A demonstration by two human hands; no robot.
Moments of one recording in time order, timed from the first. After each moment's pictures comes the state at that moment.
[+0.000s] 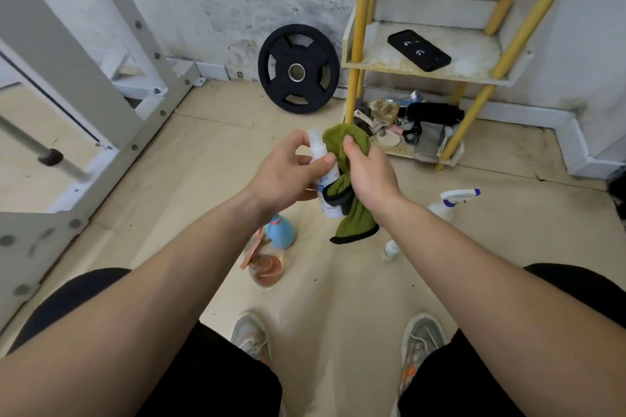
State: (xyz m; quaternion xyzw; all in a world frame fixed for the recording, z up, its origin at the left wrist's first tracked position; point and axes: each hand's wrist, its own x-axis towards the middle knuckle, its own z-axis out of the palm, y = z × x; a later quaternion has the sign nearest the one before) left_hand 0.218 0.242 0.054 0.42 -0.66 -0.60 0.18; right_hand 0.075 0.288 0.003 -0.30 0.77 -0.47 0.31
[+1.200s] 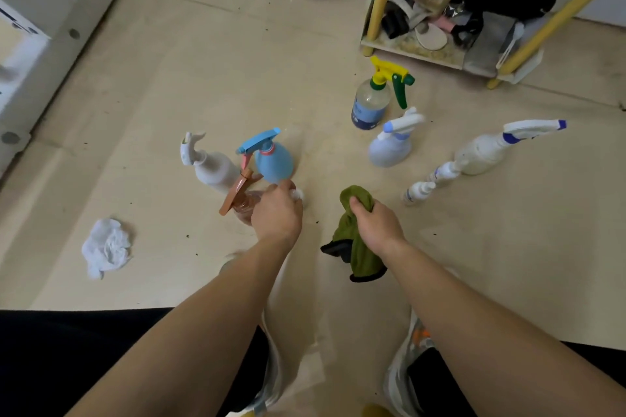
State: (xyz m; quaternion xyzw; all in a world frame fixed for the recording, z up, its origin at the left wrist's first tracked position) left_hand 0.244 0.252 -0.260 0.65 -0.72 -0.24 -0.01; right_hand 0.086 0.342 -0.266 -0.21 0.82 -0.20 0.48
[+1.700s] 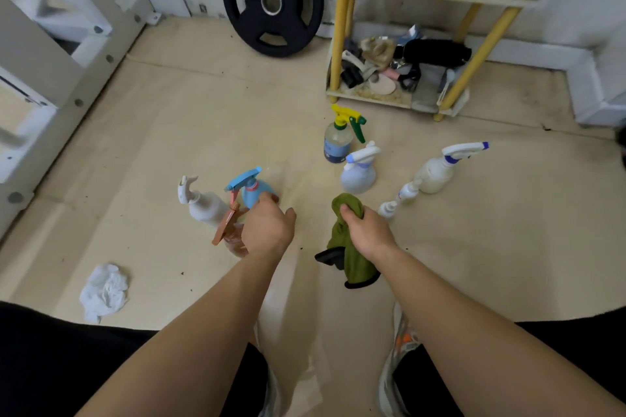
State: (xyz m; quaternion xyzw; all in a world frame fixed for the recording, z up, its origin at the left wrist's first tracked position) left_hand 0.222 0.254 -0.189 0.67 -0.68 -0.29 0.01; right_hand 0.068 0.354 -0.195 -0.22 0.83 -0.25 0.45
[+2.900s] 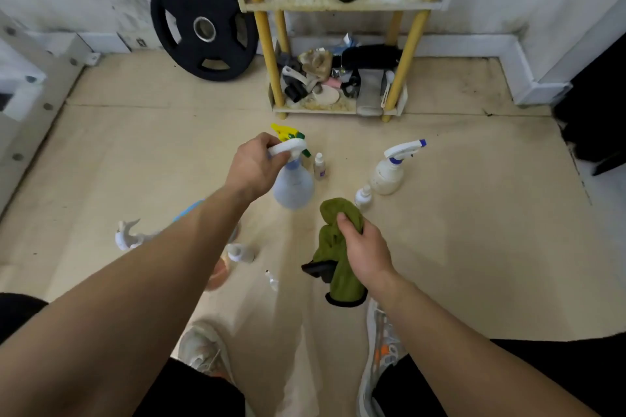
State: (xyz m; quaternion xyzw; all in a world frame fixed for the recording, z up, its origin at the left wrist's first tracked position) left_hand 0.098 0.193 -0.118 0.46 -0.81 -0.34 0.10; right_hand 0.026 0.414 -0.154 -0.11 0.77 -0.46 0.42
